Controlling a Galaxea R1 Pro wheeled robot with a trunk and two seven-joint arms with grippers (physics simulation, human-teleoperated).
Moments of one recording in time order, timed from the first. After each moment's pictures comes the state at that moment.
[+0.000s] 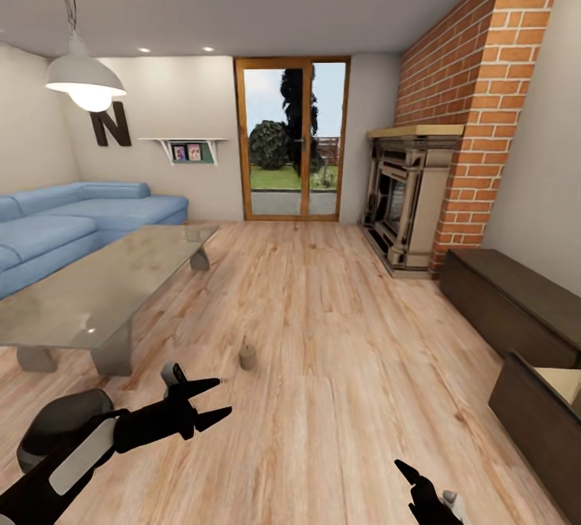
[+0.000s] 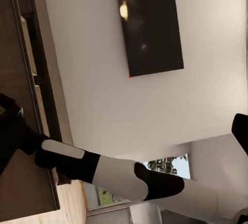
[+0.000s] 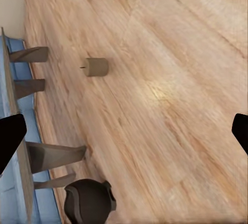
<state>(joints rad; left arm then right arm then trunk) -0.45 0.41 -0.45 -0.91 1.27 0.99 -1.06 -0.47 -0.16 0.18 0.02 -1.32 0.20 0.69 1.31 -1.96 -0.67</state>
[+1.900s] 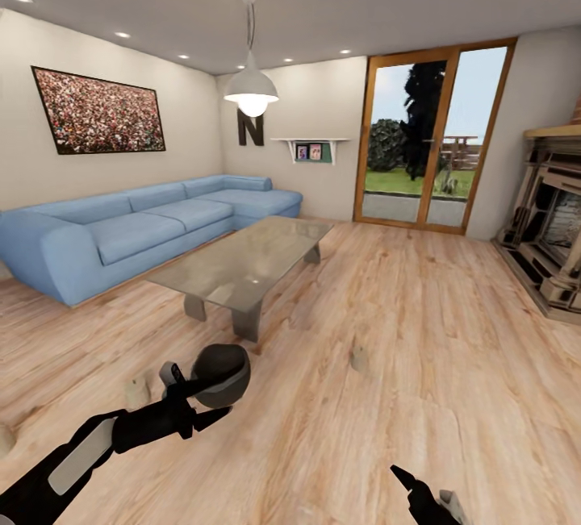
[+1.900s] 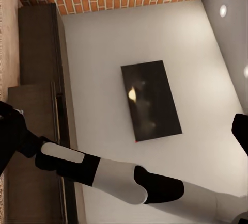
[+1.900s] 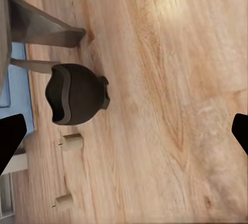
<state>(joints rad) -0.45 0.41 -0.44 -0.90 1.28 0.99 -1.06 -0.47 -0.16 0.30 0.02 -1.33 0.16 0.69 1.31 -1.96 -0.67</state>
